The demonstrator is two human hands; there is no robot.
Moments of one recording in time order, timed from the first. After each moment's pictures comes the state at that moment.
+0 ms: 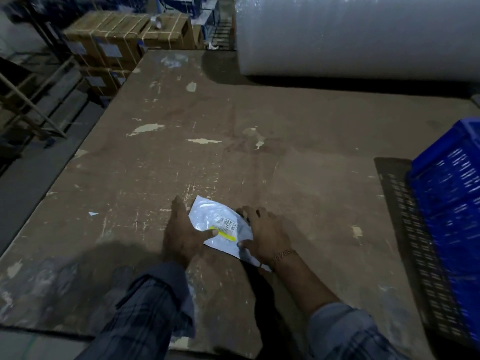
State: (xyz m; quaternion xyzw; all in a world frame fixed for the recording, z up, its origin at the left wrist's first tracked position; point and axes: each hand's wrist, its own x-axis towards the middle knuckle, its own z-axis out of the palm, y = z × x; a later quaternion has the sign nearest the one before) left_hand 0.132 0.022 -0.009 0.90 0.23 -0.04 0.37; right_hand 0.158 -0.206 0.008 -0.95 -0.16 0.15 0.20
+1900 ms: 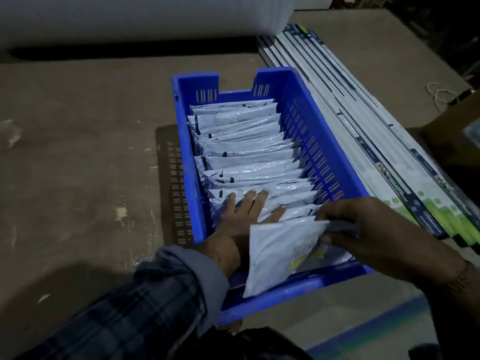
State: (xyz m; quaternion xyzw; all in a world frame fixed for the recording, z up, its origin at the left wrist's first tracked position) left_hand 0.095 -0.643 0.075 0.88 -0.41 -0.23 -0.04; right_hand 0.009 -0.861 0.213 -0.95 -0.04 0.17 0.26
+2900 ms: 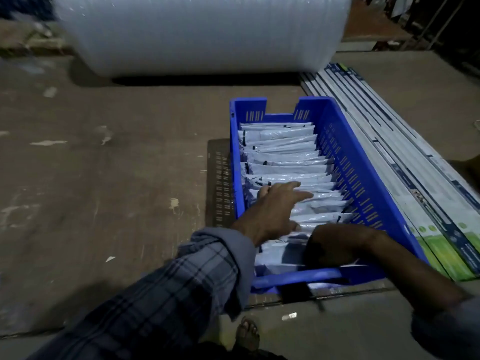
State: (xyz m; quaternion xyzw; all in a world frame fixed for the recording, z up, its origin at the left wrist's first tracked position) left_hand 0.092 -0.624 0.134 0.90 -0.33 -0.14 0.27; right_hand 0.044 -0.796 0.163 -0.89 -0.16 0.42 -0.01
